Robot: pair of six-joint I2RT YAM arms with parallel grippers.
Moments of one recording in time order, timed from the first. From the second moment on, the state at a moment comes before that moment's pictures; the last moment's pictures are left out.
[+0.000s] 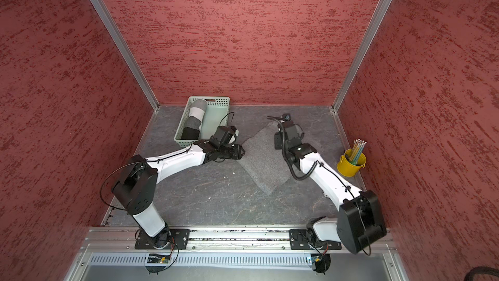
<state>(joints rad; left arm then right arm) -0.66 1.73 1.13 -0.31 0.10 -0.56 0.49 1.30 0.94 -0.33 0.32 0.26</state>
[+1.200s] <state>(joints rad) -0.67 1.65 0.88 -0.14 0.07 -0.82 1.03 1.67 0.86 -0.57 0.47 0.62</state>
